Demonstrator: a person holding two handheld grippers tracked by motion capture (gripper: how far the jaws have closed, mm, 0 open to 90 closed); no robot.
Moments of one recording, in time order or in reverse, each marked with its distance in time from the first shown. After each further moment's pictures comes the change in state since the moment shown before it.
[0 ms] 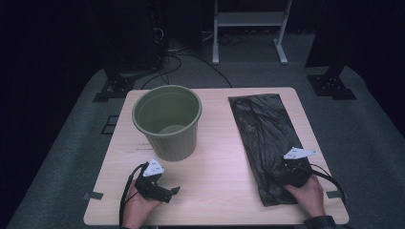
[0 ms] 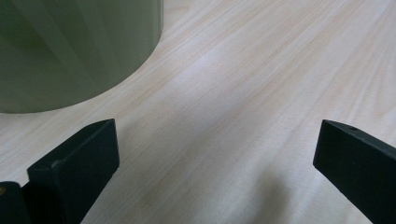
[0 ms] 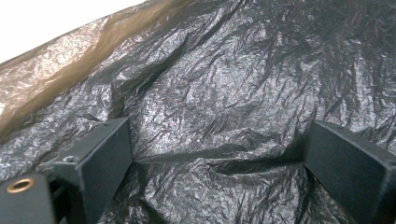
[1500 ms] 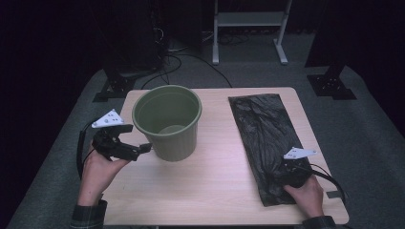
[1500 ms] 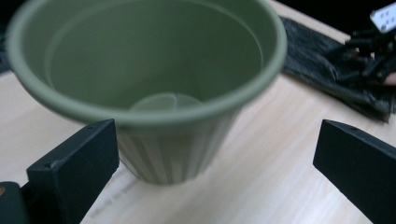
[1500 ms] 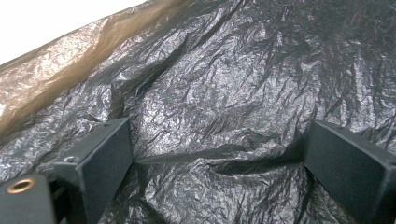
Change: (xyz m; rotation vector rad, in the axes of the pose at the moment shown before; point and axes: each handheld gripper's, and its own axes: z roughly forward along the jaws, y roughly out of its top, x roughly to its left) left arm 0.056 0.115 -0.133 -0.146 0.061 -0.044; right arm 0.000 0.000 0.000 0.000 0.001 0.002
